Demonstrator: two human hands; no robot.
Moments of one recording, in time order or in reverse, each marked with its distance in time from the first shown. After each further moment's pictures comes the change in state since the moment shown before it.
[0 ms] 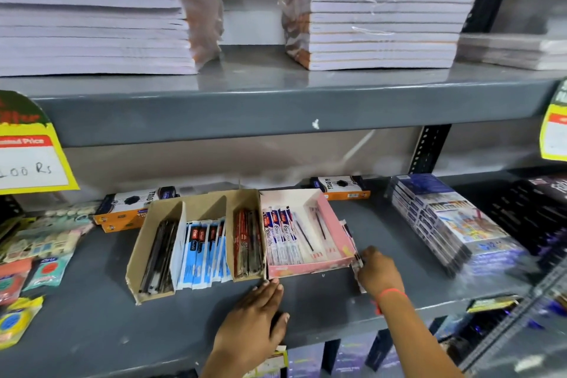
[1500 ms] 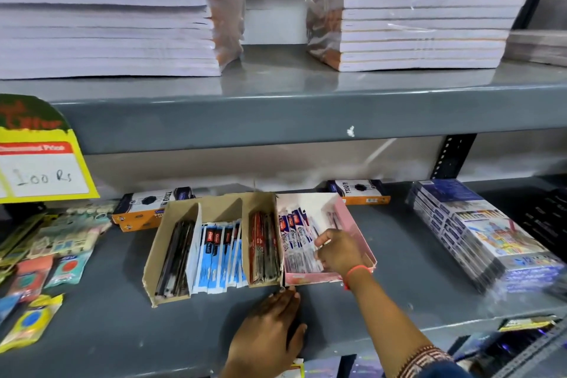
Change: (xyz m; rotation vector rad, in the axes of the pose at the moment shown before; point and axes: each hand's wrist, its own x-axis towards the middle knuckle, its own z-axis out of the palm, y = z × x) left_hand 0.002 -0.003 -0.002 -0.138 -0.083 0.010; right_hand 0.005 -0.093 0.026 0.371 -0.232 -0.186
